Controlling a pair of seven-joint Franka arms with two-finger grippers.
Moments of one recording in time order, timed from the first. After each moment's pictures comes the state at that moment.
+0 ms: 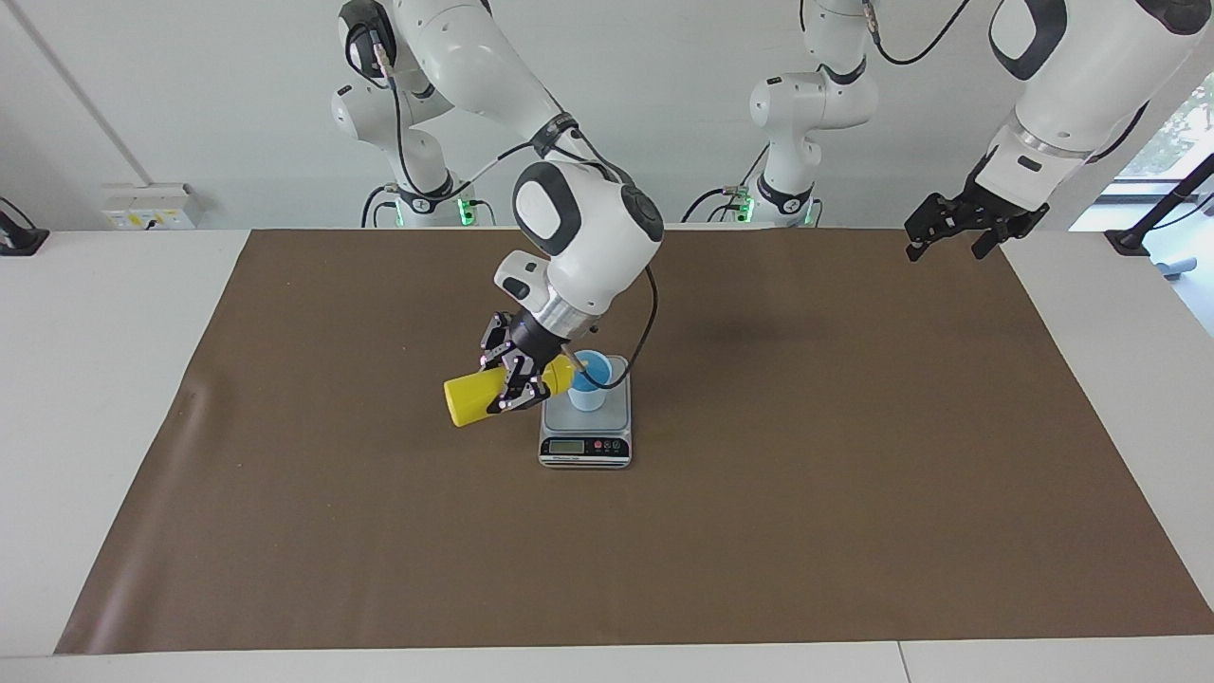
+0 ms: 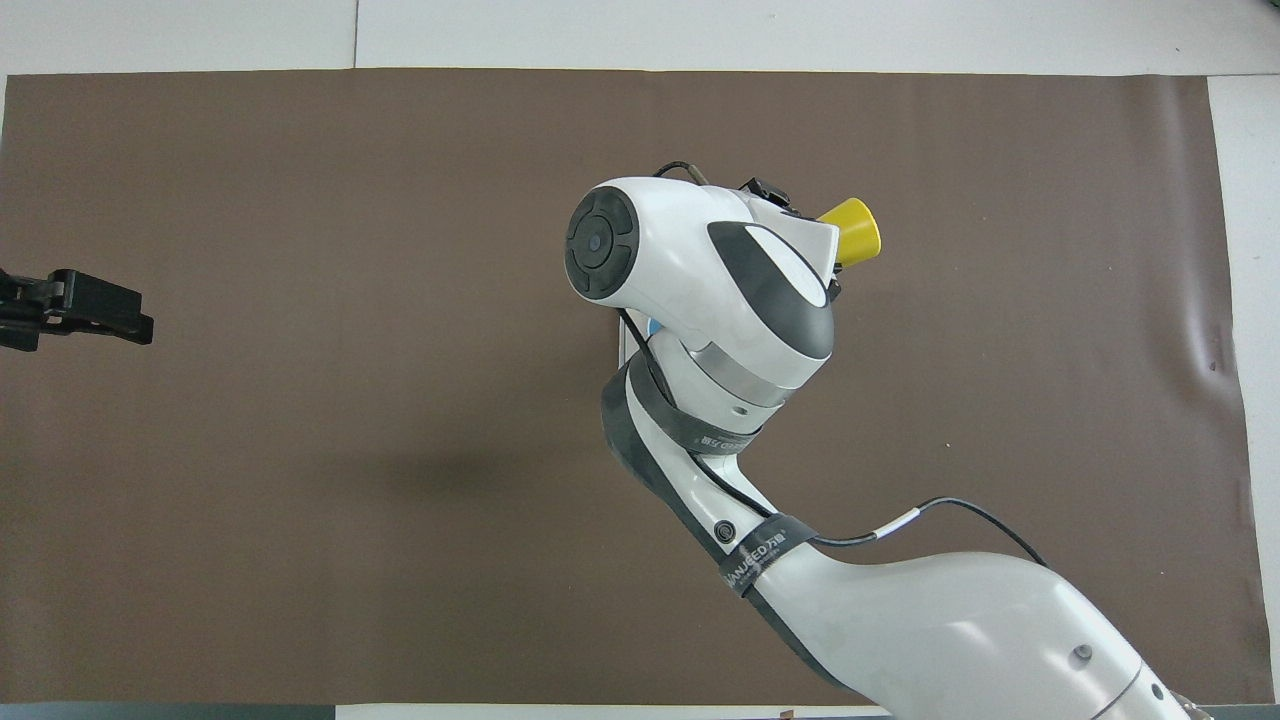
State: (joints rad) left arm -0.01 -0.02 -0.04 -1.60 -0.03 1.50 -0.02; right arm 0.59 0.50 -0.03 -1.39 -0.67 1.68 1.80
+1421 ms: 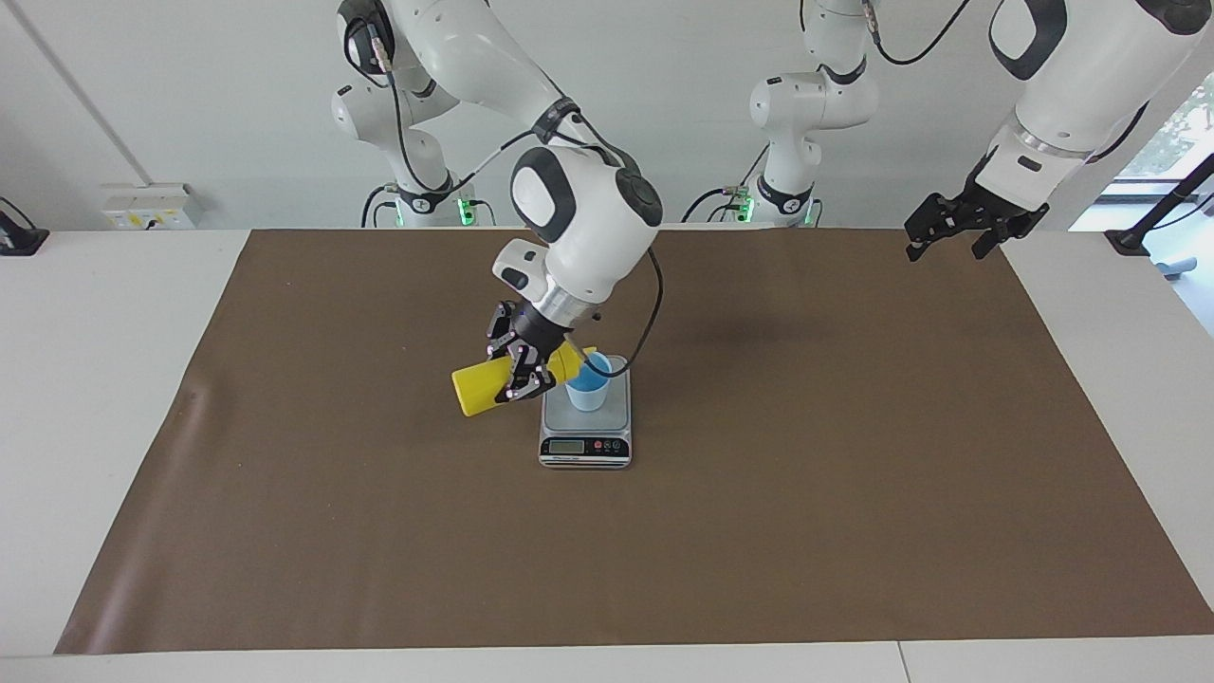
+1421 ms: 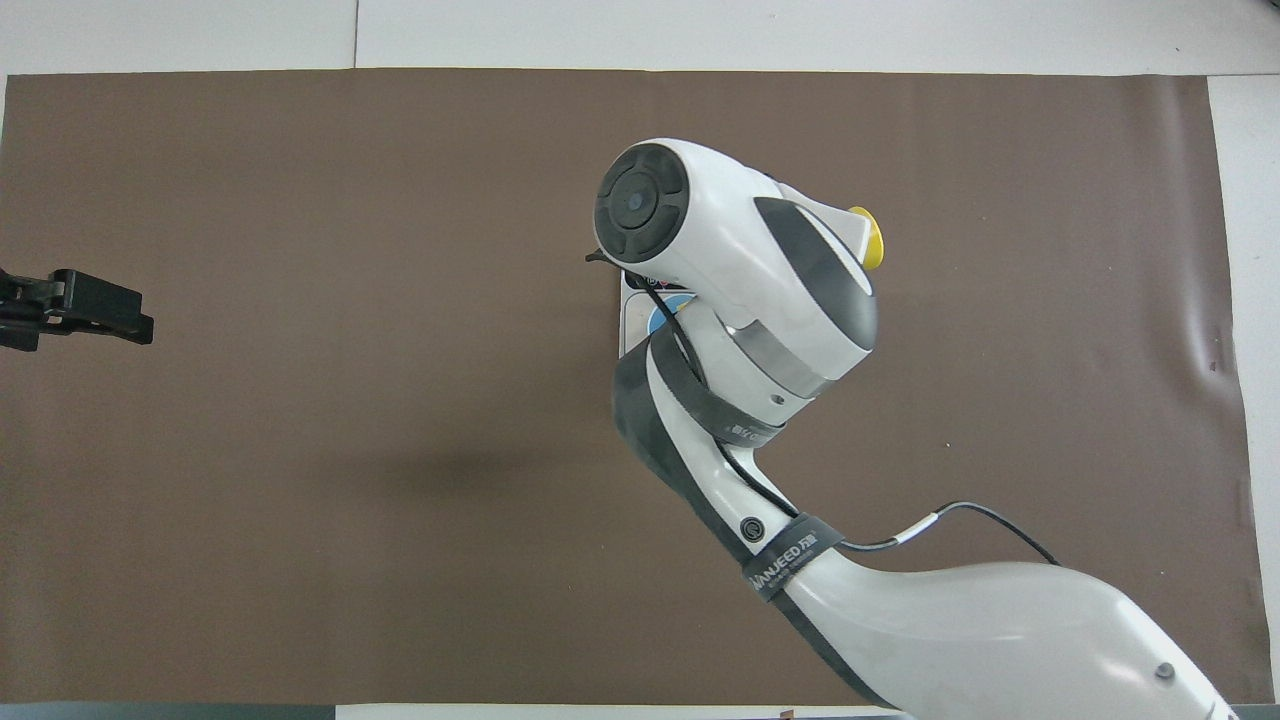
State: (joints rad) left arm -0.01 -0.02 -0.04 -1.60 -0.03 1.50 -0.02; right arm 0.54 0.45 -0.04 -1.36 -0.49 1.65 1.78
